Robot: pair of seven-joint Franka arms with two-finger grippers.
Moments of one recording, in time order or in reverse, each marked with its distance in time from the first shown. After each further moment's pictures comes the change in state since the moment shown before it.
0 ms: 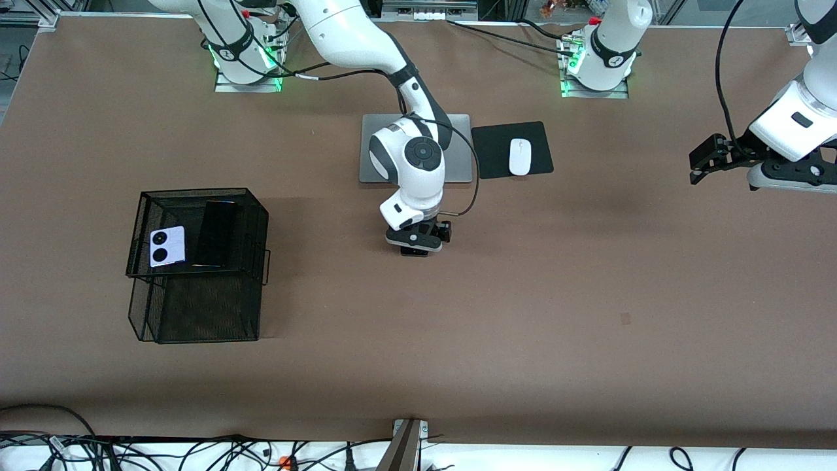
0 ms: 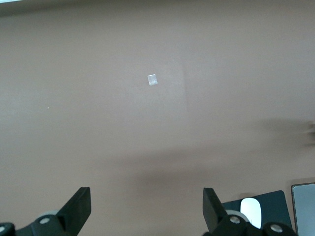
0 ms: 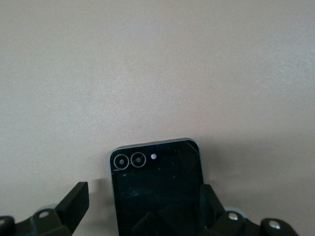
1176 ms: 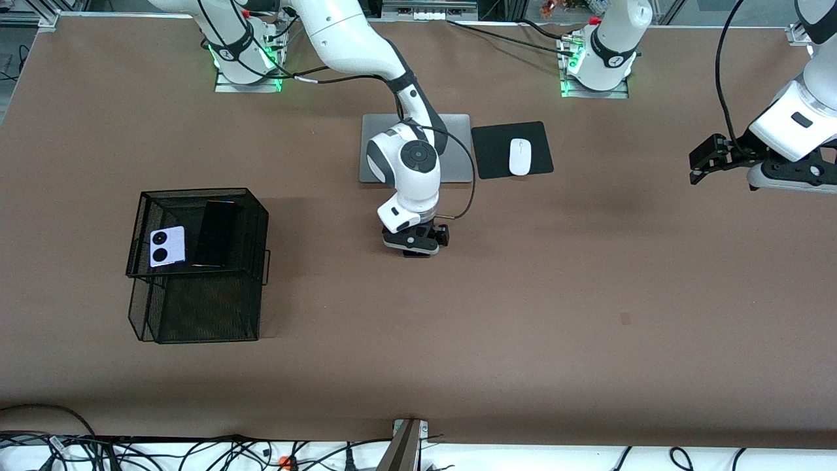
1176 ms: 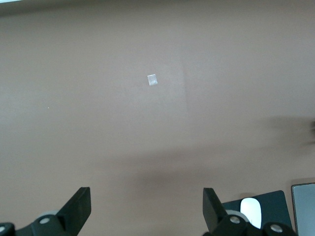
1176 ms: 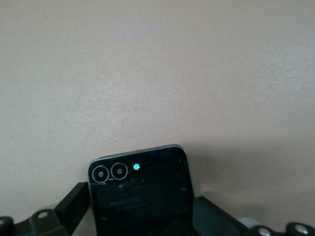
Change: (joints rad) left arm 0.000 0.000 0.000 0.000 0.000 0.000 0.000; right arm 0.001 0.012 0.001 -0.026 -0.002 0.061 -0.006
